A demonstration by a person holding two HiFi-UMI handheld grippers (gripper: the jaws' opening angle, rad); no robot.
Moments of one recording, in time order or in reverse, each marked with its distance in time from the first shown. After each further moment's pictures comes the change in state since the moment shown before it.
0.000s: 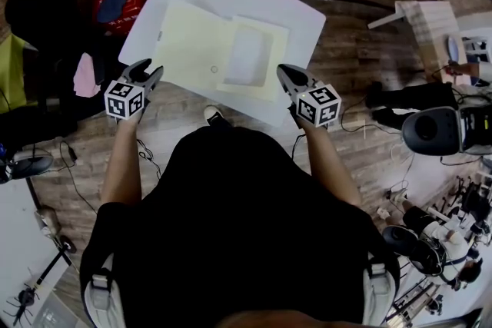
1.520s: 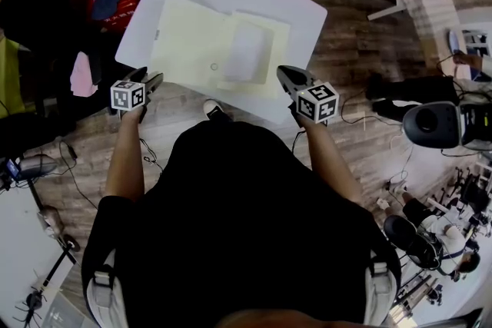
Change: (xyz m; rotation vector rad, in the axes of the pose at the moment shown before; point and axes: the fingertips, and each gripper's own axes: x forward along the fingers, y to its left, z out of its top) left arm 0.047 0.057 -0.113 -0.203 0.210 0.000; right arm 0.024 -0.016 -0.035 0.068 0.091 -0.008
